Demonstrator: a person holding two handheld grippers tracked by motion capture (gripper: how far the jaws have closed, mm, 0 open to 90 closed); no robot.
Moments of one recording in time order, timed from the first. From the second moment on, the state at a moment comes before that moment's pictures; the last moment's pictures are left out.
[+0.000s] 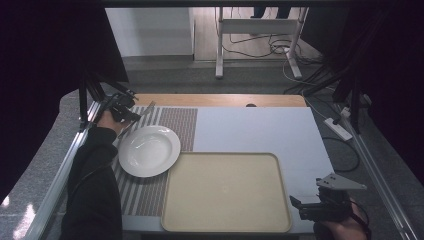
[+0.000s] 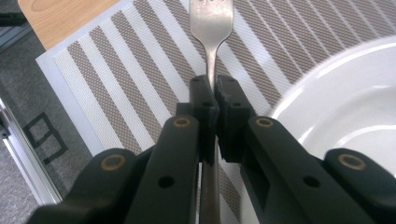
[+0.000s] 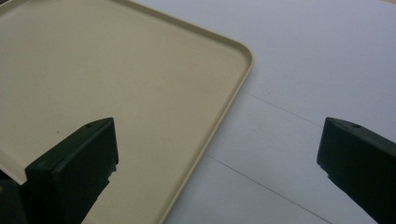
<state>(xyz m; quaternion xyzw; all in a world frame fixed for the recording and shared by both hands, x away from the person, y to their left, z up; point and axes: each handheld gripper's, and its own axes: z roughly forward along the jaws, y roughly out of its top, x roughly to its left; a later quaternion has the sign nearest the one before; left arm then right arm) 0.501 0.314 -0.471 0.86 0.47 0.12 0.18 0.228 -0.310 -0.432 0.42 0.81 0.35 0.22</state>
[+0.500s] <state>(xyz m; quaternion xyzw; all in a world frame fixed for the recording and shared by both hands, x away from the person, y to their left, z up) 0.461 0.292 -0.458 0.87 0.44 0.08 0.21 0.228 -0.309 -0.432 0.42 0.81 0.35 0.22</state>
